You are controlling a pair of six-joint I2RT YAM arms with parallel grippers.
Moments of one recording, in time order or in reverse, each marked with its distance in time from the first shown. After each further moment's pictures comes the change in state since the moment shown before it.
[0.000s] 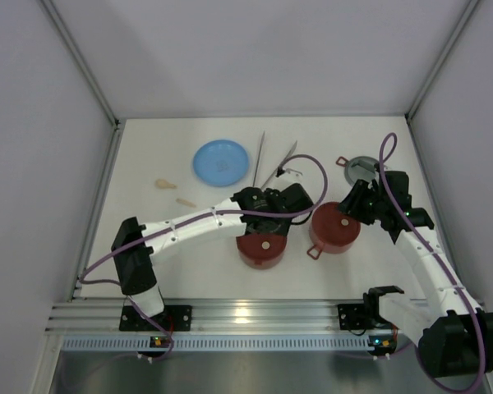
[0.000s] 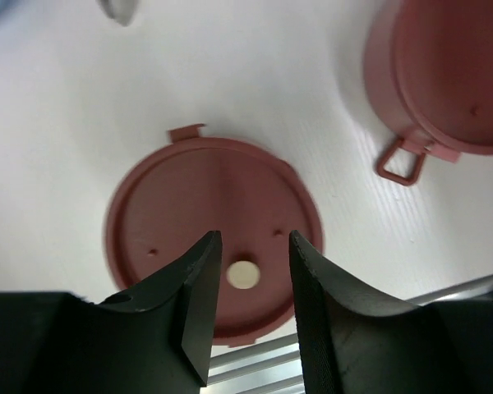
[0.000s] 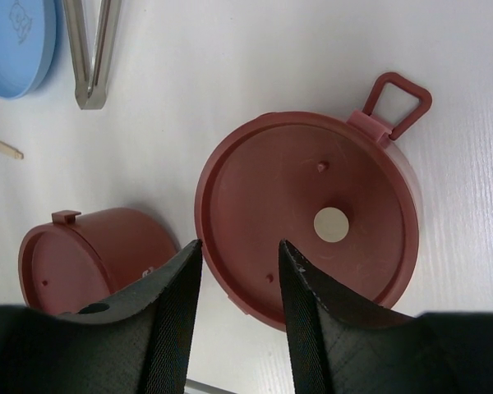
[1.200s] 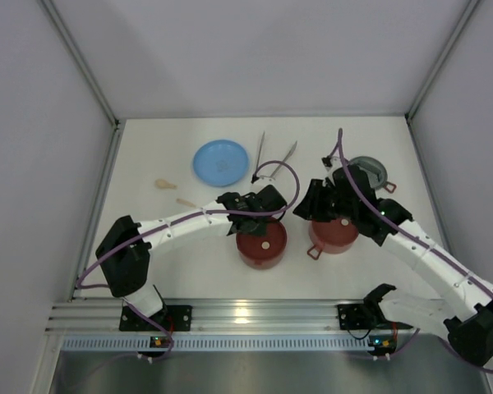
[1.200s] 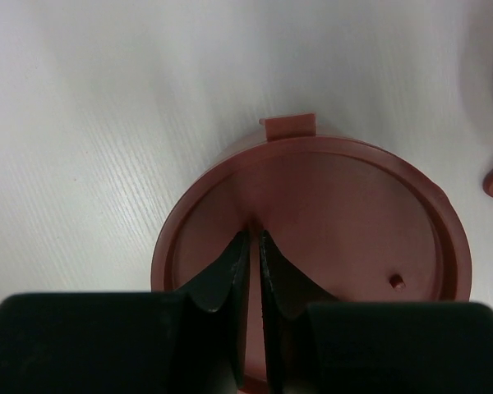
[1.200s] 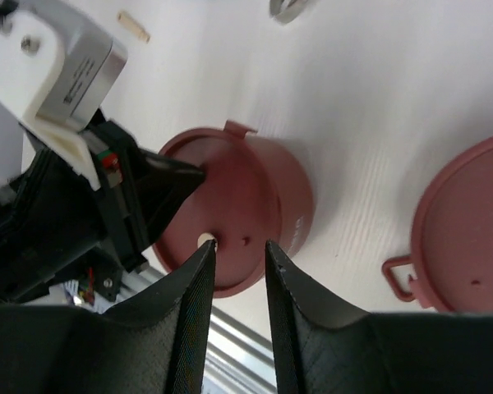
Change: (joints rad) left arm 0.156 -0.102 -0.341 0.188 0.070 0.001; right arm 0.481 0.044 0.177 0.002 0.093 0.089
